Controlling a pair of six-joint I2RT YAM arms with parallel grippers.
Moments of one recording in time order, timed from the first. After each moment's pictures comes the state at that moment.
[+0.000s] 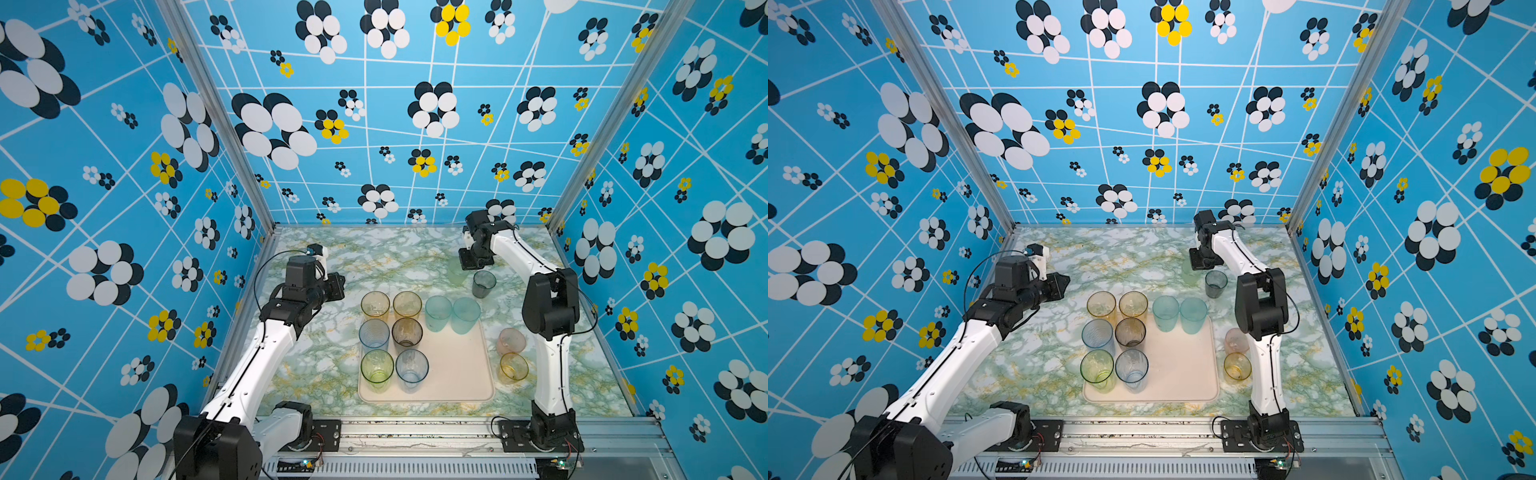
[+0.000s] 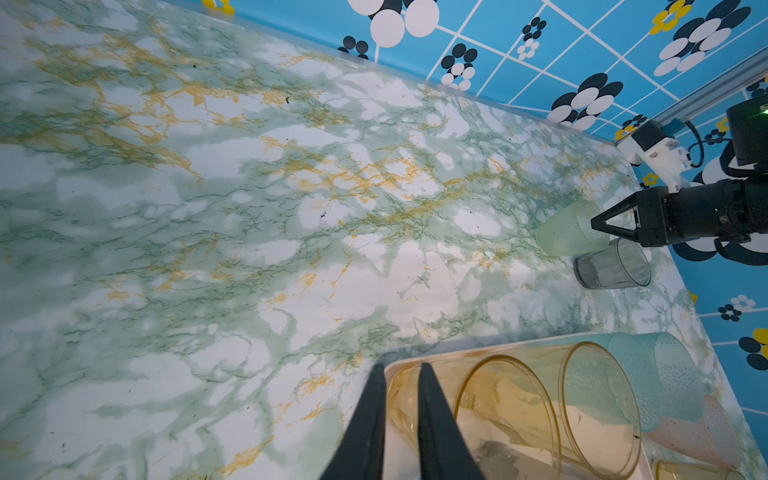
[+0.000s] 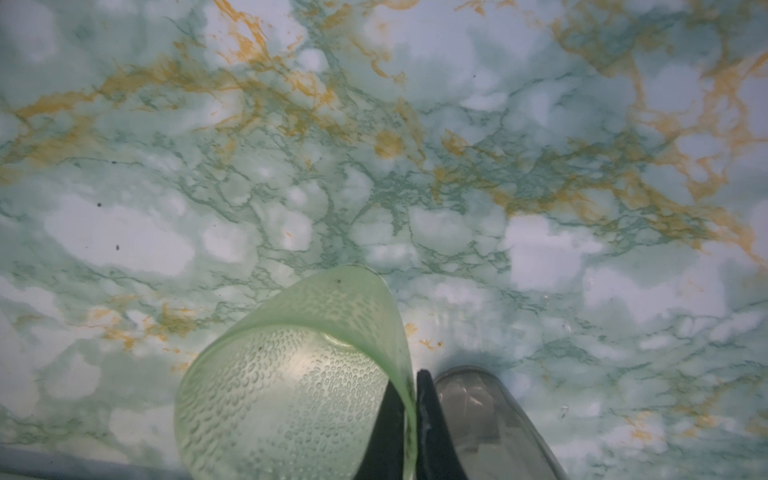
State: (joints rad) left arm -0.14 1.12 0.89 -0.38 0.24 -0.36; right arm 0.25 2.18 1.92 -0.98 0.05 0.08
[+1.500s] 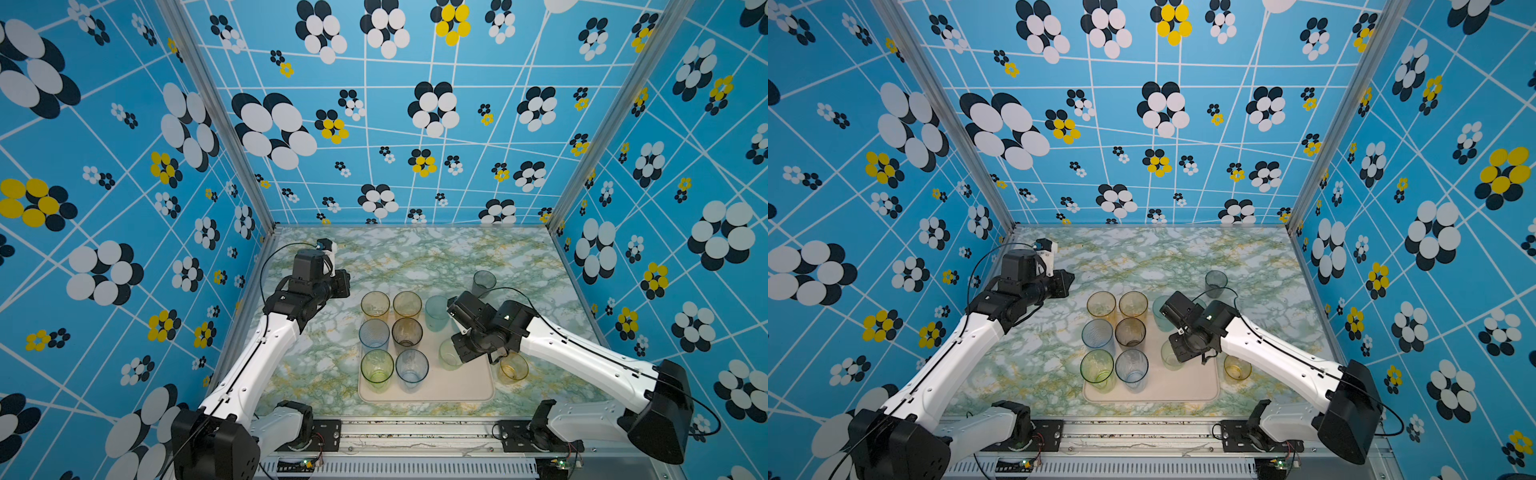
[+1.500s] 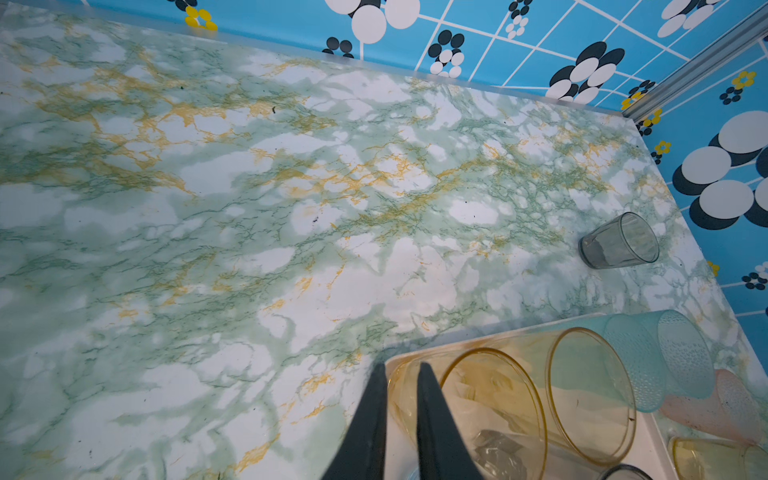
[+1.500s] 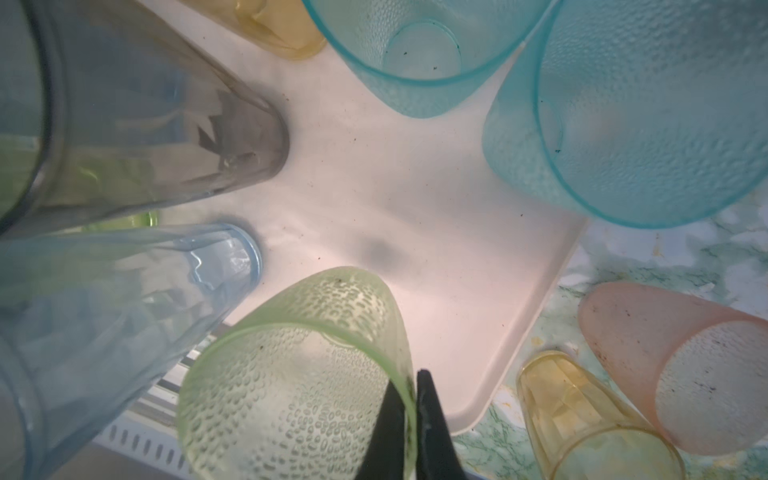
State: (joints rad) left arm -0.22 1.16 0.99 -0.47 0.18 -0.29; right arm 0.87 1.33 1.06 -1.04 0.10 0.42
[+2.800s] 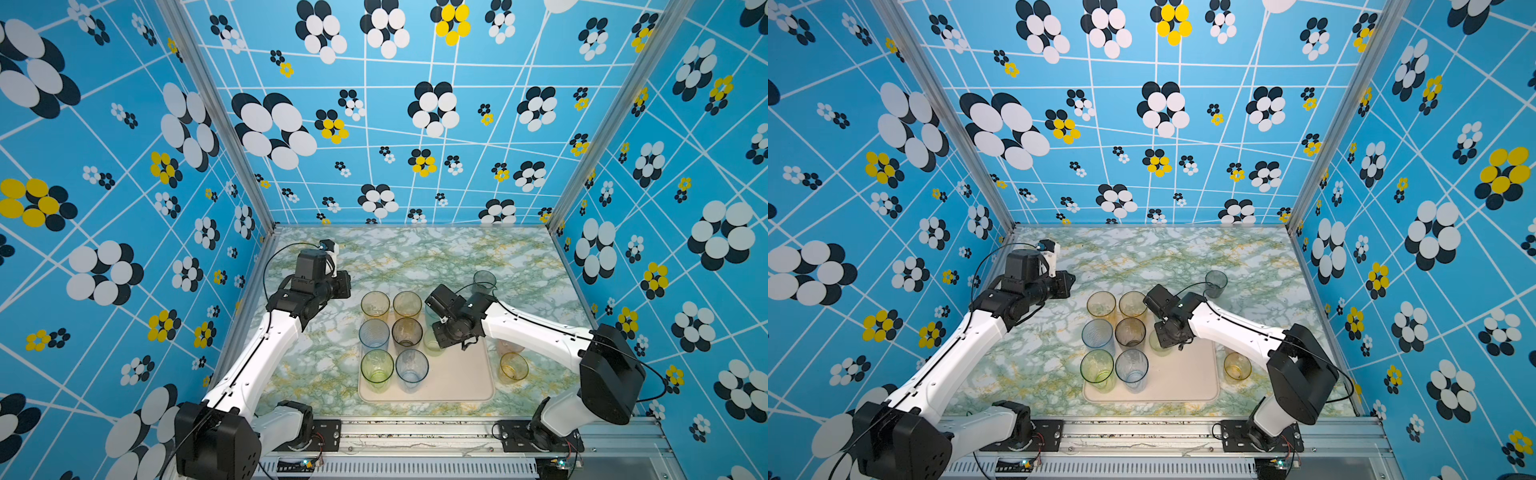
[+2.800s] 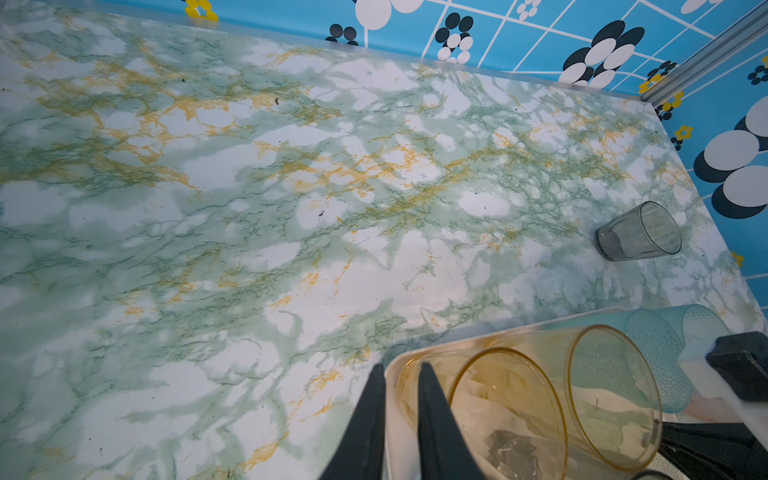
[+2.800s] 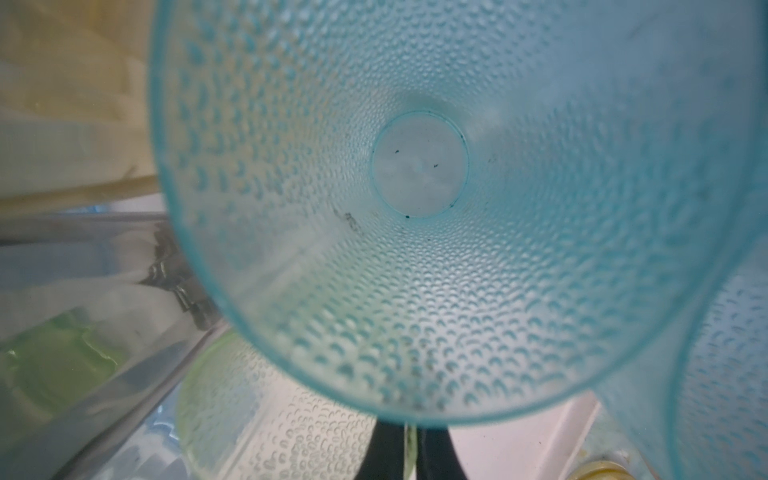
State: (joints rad) left arm -0.22 1.18 0.99 -0.48 0.16 -0.27; right arm 0.83 1.57 1.11 -0.85 0.15 0.45
